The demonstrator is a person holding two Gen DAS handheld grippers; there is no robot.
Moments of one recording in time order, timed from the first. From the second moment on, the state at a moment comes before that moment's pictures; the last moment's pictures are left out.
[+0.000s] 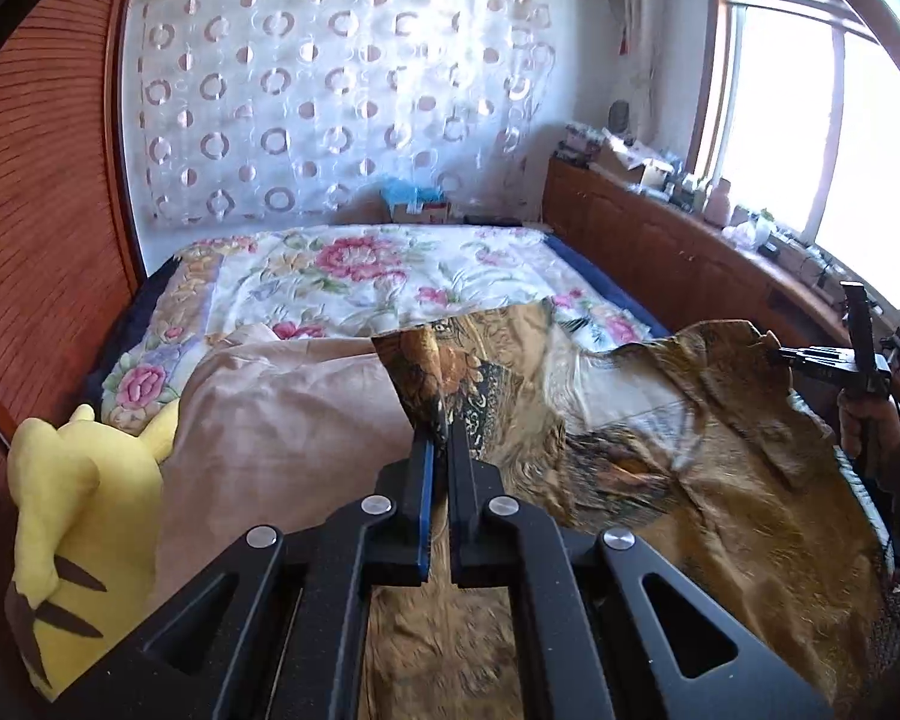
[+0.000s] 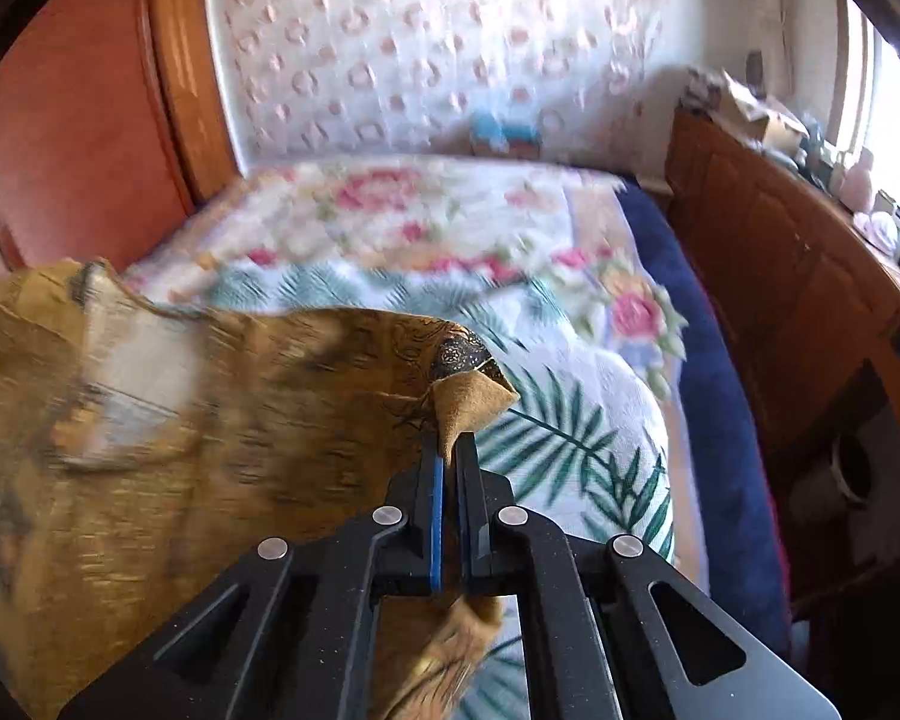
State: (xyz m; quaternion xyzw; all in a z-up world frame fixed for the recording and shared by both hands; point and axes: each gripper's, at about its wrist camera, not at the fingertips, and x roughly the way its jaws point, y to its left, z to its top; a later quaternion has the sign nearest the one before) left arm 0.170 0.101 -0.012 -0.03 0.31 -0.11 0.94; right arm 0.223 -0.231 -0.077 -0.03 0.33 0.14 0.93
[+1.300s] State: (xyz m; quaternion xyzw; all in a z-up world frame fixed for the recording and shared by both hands) left arm -0.027 0.168 -0.032 -0.08 0.28 -0.02 0.96; right arm -0.019 -0.304 -0.057 -0.01 0.33 0.20 0.92
